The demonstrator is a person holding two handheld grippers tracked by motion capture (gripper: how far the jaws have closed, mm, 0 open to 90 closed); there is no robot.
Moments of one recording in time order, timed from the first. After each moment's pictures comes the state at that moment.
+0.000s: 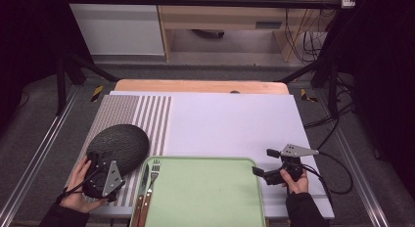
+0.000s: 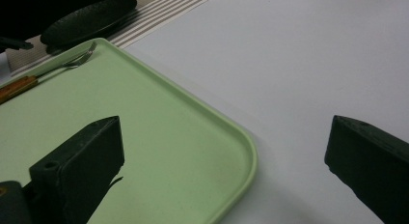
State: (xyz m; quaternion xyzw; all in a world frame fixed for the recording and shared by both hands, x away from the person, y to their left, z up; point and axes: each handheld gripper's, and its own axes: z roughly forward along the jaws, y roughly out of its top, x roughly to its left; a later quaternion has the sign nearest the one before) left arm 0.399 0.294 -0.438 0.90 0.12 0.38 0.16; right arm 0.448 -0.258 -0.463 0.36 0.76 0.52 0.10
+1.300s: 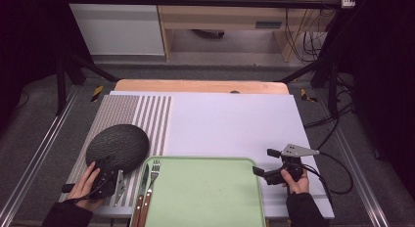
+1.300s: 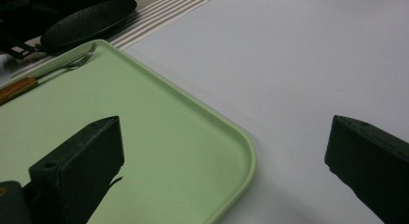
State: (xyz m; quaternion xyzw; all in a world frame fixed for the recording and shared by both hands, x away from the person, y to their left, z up) left arm 0.399 0.295 -0.477 0.88 0.03 0.47 0.03; right arm 0.447 -0.259 -0.463 0.36 0.76 0.53 0.11
